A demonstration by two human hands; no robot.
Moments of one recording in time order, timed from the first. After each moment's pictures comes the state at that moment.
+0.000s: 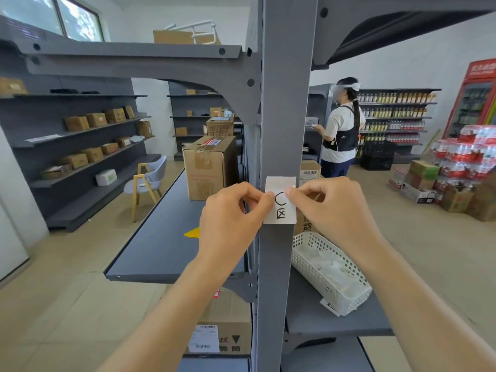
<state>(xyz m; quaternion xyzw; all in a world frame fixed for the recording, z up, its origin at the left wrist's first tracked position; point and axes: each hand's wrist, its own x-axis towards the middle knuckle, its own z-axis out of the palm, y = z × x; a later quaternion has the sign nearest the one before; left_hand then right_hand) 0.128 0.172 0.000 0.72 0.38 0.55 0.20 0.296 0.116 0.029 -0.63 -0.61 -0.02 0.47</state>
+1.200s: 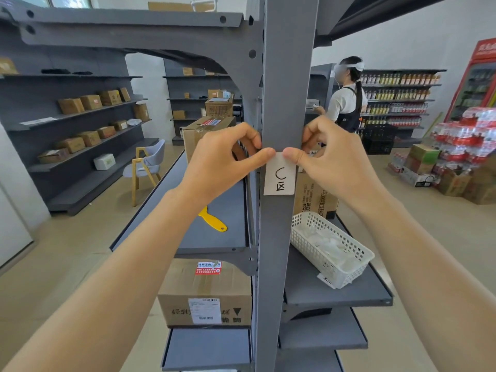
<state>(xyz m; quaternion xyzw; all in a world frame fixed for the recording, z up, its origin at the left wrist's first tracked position) 0.105 0.212 0.045 0.83 0.25 0.49 0.08 0.297 0.120 0.058 -0.62 -0.63 -0.05 0.47</state>
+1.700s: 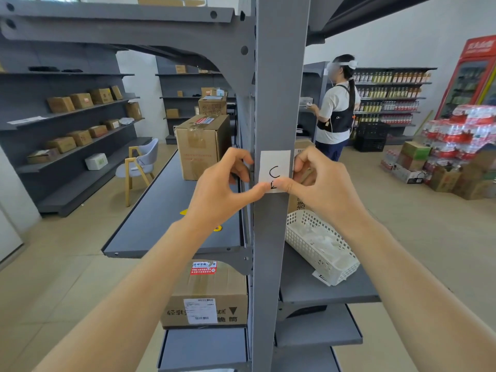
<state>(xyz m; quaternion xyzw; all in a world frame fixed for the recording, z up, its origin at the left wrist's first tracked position) 0.112 0.213 -0.012 0.82 0.25 0.50 0.14 0.306 0.123 0.010 -0.61 -0.63 0.00 0.47</state>
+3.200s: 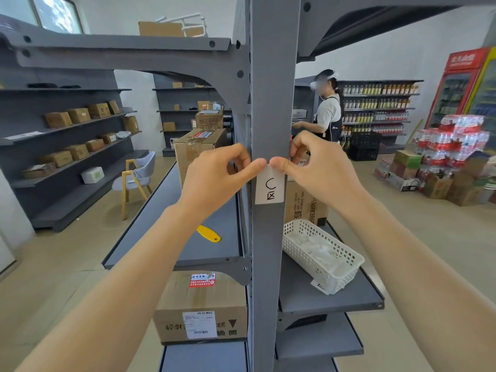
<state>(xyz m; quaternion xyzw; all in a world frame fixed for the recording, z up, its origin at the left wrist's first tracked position) 0.111 0.215 0.038 0.82 0.28 0.49 0.05 0.301 0.124 0.060 -0.64 -0.63 -0.07 0.44</state>
